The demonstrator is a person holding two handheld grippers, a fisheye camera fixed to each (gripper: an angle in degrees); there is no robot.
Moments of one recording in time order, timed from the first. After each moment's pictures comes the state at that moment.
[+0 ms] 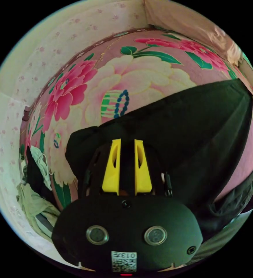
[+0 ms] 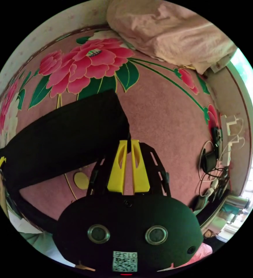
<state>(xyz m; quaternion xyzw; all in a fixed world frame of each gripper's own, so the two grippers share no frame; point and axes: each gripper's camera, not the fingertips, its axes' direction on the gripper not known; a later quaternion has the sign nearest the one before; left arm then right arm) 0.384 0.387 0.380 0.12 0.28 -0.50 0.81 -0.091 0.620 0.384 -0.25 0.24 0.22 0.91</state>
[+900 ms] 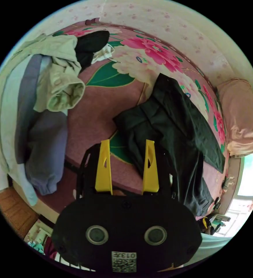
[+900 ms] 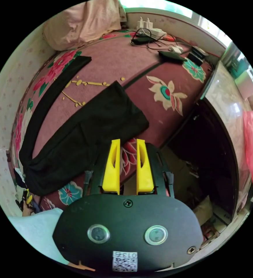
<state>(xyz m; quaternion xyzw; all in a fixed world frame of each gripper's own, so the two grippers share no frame) 0.638 0.733 0.439 0.06 0.46 -0.74 0.48 -0.367 1.012 0.060 -0.15 0.21 0.48 0.84</state>
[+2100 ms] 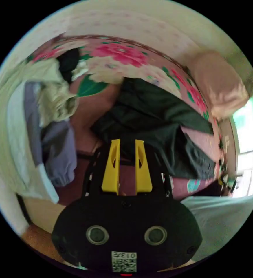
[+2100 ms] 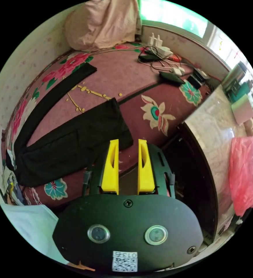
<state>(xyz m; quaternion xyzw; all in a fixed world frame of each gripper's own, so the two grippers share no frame) 0.606 0.802 0.379 0.17 0.45 -0.64 0.59 -0.332 0.916 -0.033 -0.13 0.25 0.40 0.88</state>
